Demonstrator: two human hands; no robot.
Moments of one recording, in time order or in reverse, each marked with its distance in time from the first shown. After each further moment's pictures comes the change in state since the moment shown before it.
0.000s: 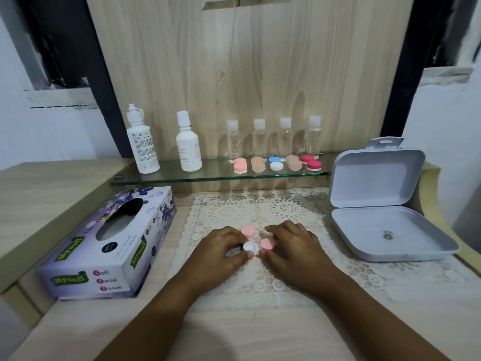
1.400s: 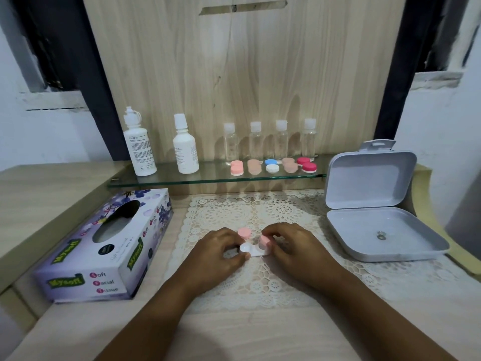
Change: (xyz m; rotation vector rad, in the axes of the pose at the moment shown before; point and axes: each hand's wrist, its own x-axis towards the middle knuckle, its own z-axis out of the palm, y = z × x) left_hand 0.000 -0.001 0.000 0.016 -0.002 0.015; right_hand -0.001 0.003 -0.009 0.181 0.030 0.030
